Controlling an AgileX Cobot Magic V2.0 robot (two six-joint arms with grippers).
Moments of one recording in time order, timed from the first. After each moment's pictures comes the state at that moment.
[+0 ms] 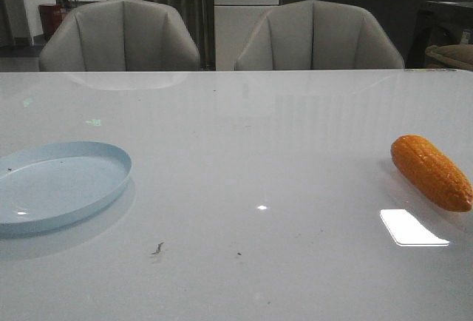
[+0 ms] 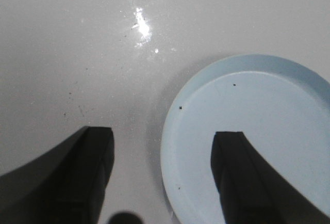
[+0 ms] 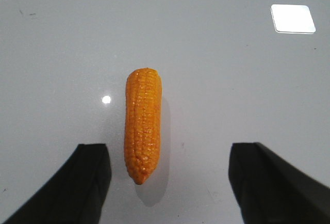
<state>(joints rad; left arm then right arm) -0.02 1.50 -0.98 -0.07 0.49 0.01 0.02 0.94 -0.52 0.10 0.22 -0.02</state>
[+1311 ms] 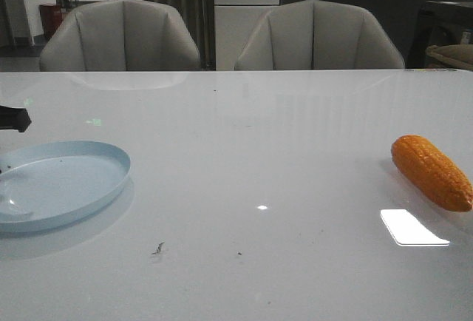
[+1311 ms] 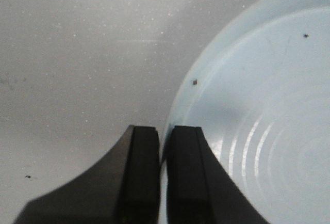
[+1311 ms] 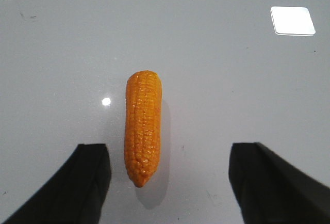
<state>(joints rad) -0.02 1.90 -1.21 -0.09 0.71 0.00 0.02 0.94 -0.52 0.10 0.21 -0.02</state>
